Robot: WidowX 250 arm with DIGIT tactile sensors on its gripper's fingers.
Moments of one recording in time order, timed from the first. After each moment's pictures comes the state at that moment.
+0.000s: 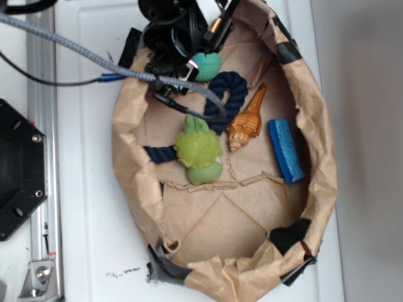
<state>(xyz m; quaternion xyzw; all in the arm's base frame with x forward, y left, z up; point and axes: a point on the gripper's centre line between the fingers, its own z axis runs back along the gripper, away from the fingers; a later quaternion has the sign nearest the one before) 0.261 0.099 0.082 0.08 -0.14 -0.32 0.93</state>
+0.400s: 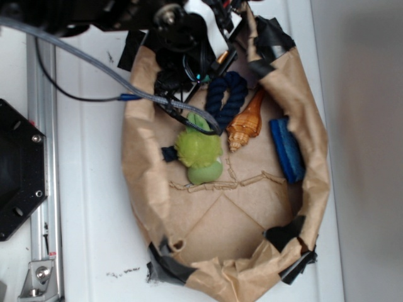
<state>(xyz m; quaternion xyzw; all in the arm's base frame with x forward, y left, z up) 0.262 0.091 0.035 0.07 -0.09 -0.36 0.93</state>
